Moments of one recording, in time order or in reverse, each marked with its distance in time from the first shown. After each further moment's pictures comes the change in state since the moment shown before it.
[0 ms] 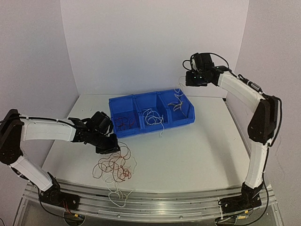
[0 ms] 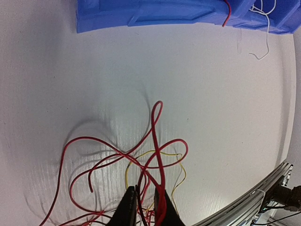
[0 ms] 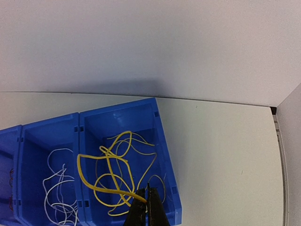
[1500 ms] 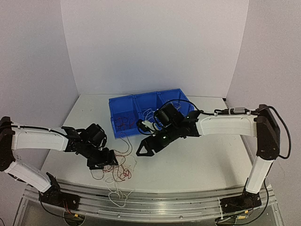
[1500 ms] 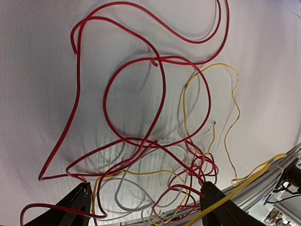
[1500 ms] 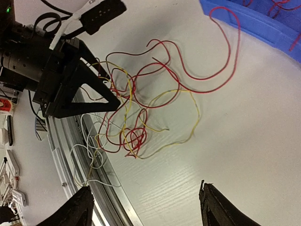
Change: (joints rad) left arm -0.049 -0.133 -0.154 -0.142 0.056 -0.071; right arm 0.500 -0.163 -0.666 0.210 -0.643 0.019
